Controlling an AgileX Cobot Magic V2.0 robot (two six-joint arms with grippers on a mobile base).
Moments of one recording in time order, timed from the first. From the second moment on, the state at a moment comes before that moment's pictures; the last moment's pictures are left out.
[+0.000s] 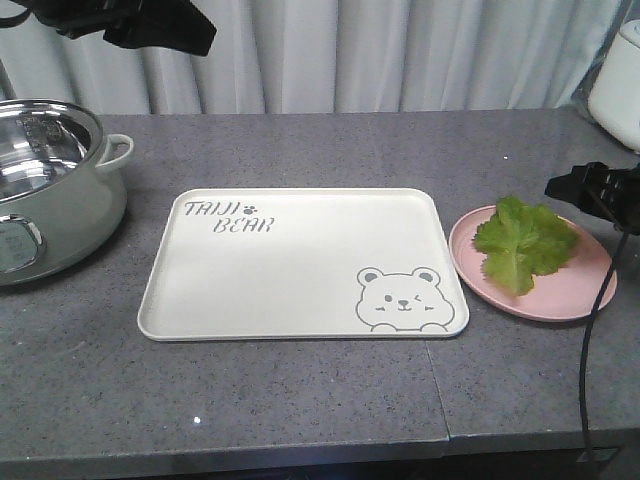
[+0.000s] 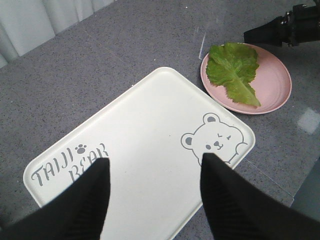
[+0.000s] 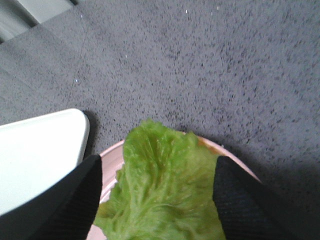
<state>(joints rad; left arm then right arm) -0.33 1.59 -2.04 -0.36 1.27 0.30 -0.36 1.79 -1.16 -1.77 -0.66 1.94</state>
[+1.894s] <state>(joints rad) -0.33 1.59 -2.04 -0.36 1.27 0.30 -0.51 1.55 -1.86 -1.77 -0.58 1.92</state>
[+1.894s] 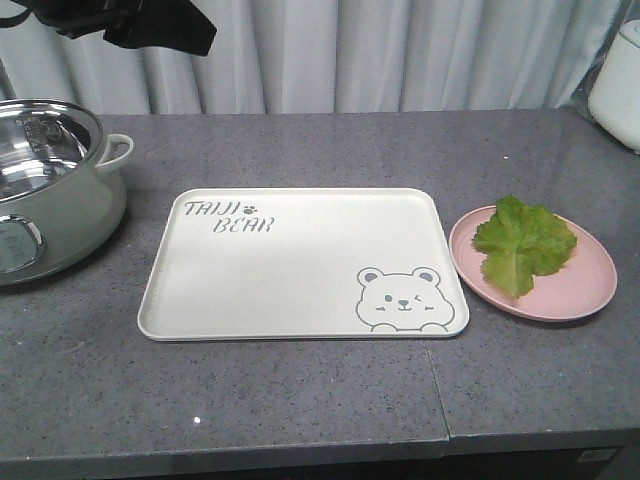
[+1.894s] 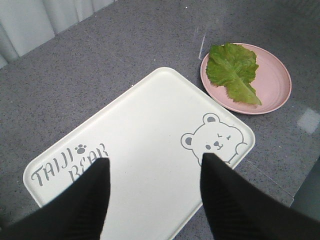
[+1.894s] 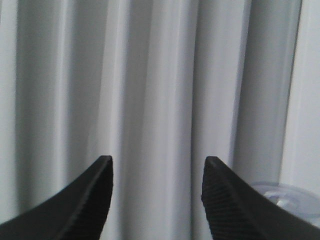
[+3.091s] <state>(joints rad) -0.33 1.59 -2.04 -0.36 1.27 0.30 -0.44 1.69 -0.97 -1.77 -0.52 1.82</state>
